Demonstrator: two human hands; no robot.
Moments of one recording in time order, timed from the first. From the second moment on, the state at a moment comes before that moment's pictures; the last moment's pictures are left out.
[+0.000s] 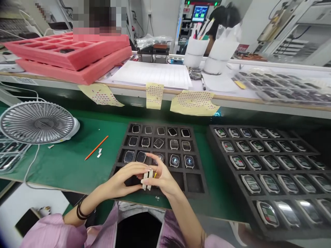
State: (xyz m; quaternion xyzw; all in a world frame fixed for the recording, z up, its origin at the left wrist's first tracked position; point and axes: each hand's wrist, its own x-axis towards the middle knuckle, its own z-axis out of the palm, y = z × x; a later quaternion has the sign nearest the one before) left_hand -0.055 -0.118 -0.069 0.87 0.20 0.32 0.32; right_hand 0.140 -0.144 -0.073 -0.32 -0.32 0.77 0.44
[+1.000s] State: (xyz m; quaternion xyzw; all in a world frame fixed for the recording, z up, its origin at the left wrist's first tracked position) left_hand -0.129 -0.149 -0.099 0.92 0.34 0.12 0.12; right_hand 0.100 -0.150 -0.098 -0.42 -0.84 0.25 0.25
